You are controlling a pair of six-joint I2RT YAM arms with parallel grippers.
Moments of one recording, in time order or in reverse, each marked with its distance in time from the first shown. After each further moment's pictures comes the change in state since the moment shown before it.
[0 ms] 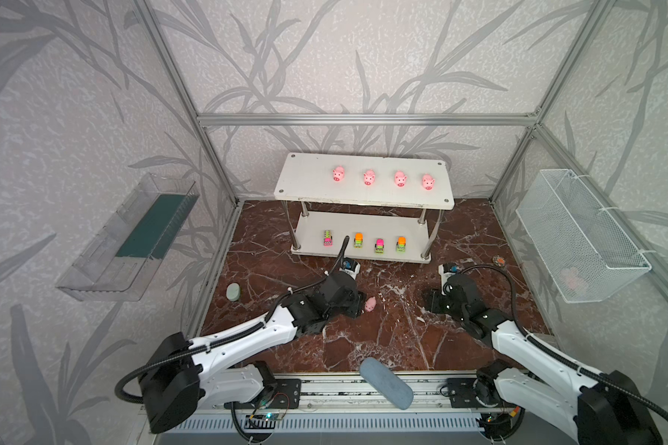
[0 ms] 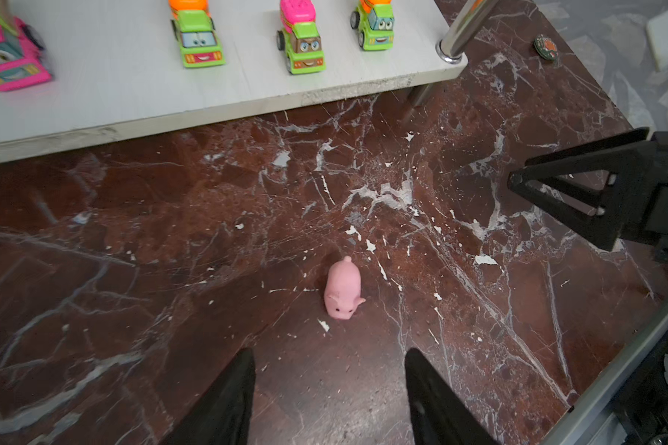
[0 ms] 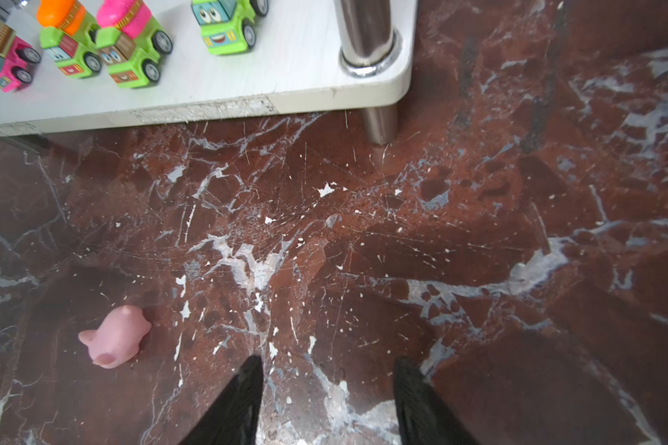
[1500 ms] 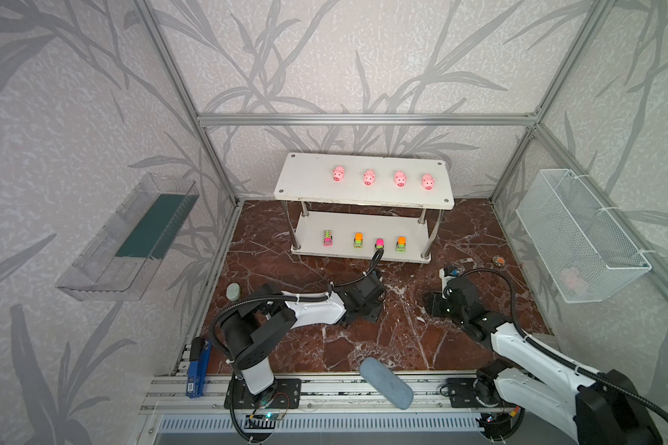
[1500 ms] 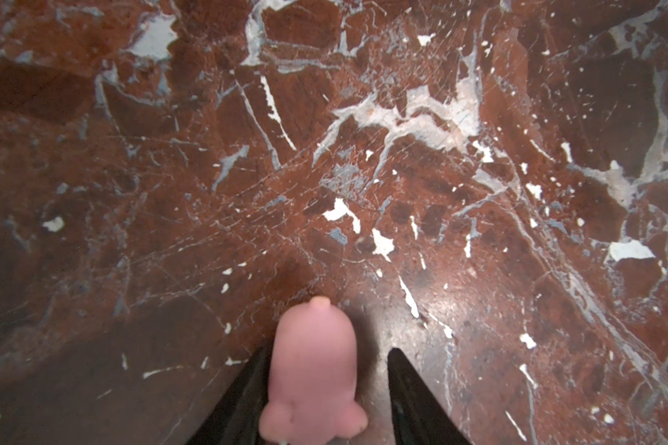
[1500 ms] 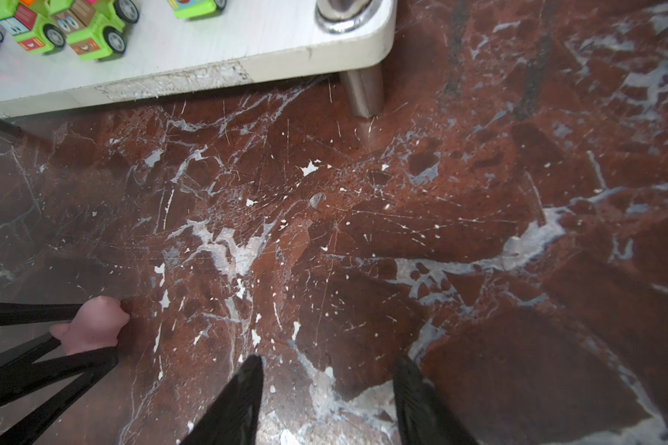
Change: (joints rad) left arm -0.032 0.488 0.128 0.125 0.047 0.019; right arm -0.001 0.018 -0.037 0.009 0.008 0.010
